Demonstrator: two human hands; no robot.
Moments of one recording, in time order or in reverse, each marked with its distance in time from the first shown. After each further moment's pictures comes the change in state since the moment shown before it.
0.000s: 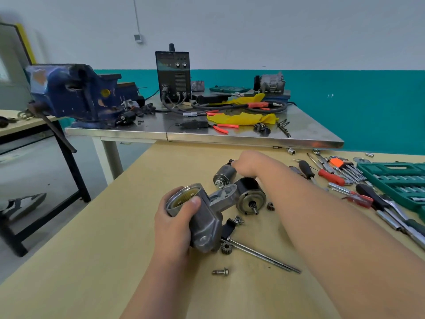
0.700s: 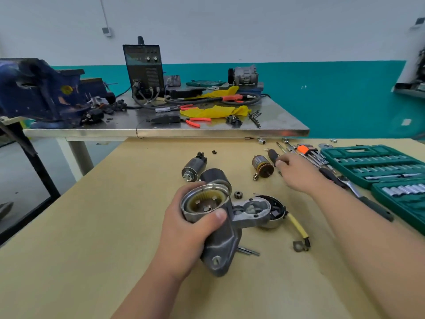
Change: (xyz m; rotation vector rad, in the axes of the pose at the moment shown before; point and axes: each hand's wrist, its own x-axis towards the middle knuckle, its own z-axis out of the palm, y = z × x) left_hand -0.060 0.004 0.057 0.207 -0.416 0.184; right_hand -0.030 0.187 -0.021 0.133 0.379 0.012
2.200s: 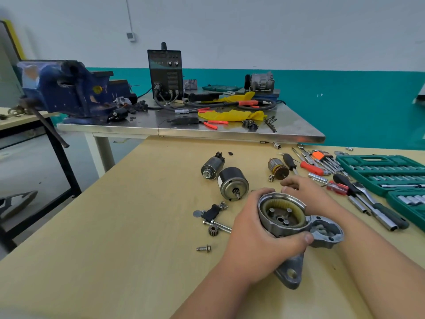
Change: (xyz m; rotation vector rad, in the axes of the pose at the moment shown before) left_hand -0.032 0.008 0.053 0.221 -0.234 0.011; right_hand -0.050 -0.006 0.015 0.060 -0.186 -0.076
